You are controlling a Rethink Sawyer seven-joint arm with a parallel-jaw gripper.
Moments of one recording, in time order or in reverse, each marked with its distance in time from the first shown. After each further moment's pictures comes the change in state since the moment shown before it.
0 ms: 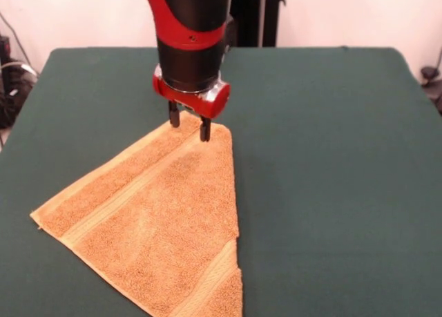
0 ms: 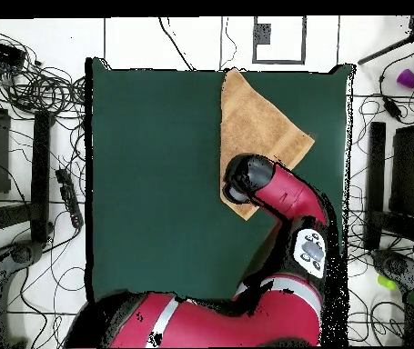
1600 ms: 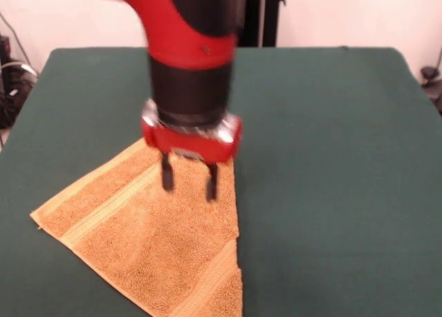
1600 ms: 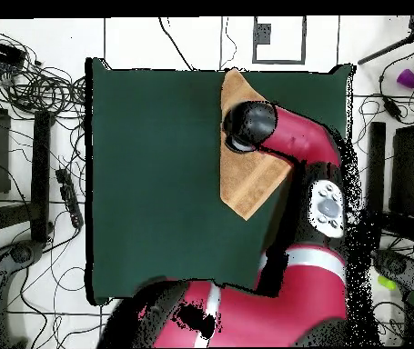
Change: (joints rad) arm -0.082 0.040 0.201 -0.406 -0.259 0.077 0.000
